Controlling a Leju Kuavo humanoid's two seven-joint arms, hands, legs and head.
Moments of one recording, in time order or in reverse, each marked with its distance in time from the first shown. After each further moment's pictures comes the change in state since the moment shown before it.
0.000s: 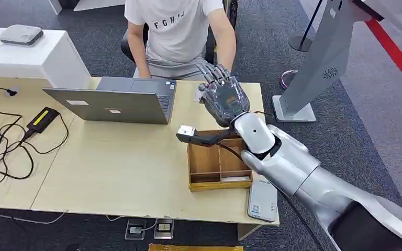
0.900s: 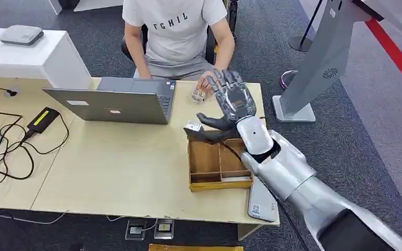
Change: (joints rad) left arm 0.005 0.004 -0.003 0.000 -0.035 -0.085 -0.009; right arm 0.115 0.002 -0.281 0.072 0.157 0.144 0.032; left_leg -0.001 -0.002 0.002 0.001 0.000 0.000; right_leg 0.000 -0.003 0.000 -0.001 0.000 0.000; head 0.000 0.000
